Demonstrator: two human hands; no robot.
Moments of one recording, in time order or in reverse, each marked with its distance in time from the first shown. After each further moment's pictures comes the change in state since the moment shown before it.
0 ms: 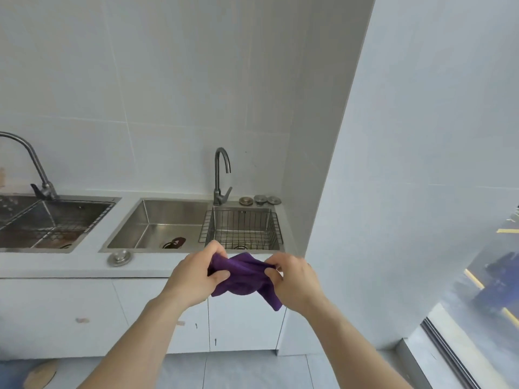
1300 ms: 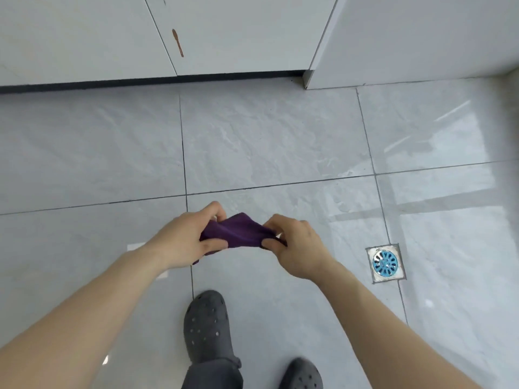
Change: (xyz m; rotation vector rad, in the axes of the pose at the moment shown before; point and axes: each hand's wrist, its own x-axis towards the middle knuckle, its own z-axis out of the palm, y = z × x) left_hand -0.096 -0.554 0.628 0.028 -0.775 -0.240; right_hand -0.199 0.417 0.725 0.276 -0.579 0.387
